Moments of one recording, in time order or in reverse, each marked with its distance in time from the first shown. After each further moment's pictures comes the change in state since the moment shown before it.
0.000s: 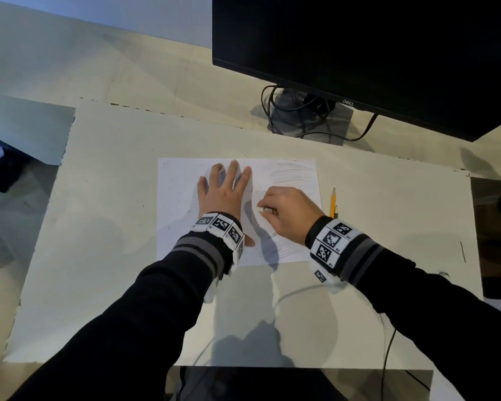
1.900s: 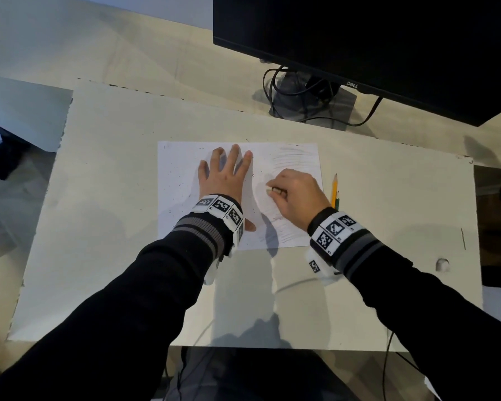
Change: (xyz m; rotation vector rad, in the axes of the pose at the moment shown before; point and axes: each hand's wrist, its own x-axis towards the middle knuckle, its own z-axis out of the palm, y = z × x) left_hand 0.000 -0.001 0.002 0.006 0.005 0.003; right_hand -0.012 0.004 0.007 0.069 0.204 0.107
